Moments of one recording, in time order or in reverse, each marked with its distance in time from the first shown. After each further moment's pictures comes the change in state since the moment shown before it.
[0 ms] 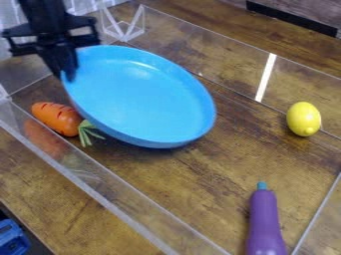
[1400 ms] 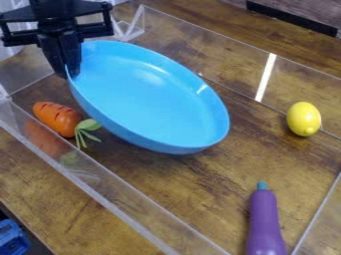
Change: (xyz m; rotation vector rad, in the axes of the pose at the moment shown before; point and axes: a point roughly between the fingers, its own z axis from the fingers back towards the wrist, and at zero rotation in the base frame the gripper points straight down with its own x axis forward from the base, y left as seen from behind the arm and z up) arm -0.032 -0.011 0.031 0.091 0.022 0.068
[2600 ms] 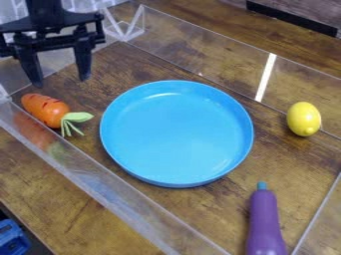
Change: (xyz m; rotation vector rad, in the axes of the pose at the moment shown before) arm 0.012 0.015 -0.013 0.061 0.039 0.222
